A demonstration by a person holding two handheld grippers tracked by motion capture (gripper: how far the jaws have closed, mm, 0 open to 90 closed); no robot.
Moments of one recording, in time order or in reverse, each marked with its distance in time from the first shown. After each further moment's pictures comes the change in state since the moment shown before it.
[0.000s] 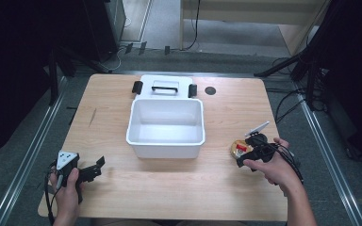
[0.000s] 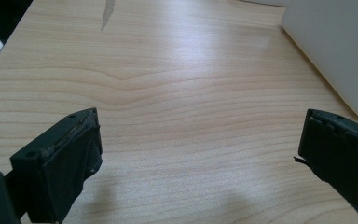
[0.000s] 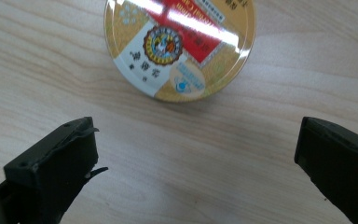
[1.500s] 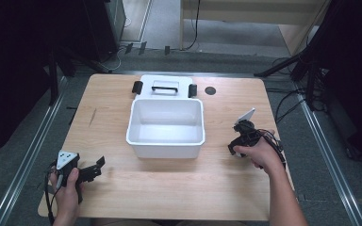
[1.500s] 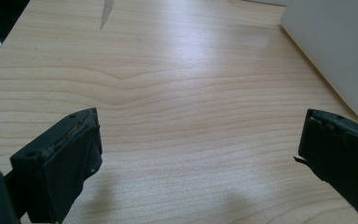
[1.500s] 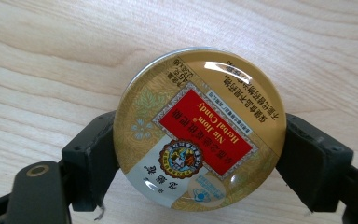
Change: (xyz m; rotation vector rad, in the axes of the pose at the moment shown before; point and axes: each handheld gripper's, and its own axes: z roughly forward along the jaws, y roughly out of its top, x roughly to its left) left arm 0.000 0.000 0.000 0.003 -0.004 -0.003; right arm 0.009 0.055 0.018 0.063 -0.036 0.051
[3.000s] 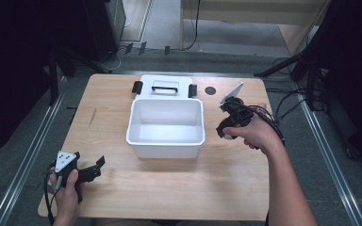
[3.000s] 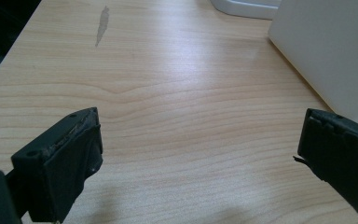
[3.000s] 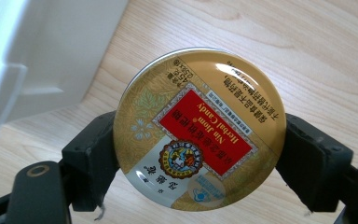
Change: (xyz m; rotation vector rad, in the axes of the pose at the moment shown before) left arm 0.000 -0.001 -0.003 -0.057 -0.024 0.026; right arm 0.045 0.033 -0.098 -0.093 0.036 -0.188
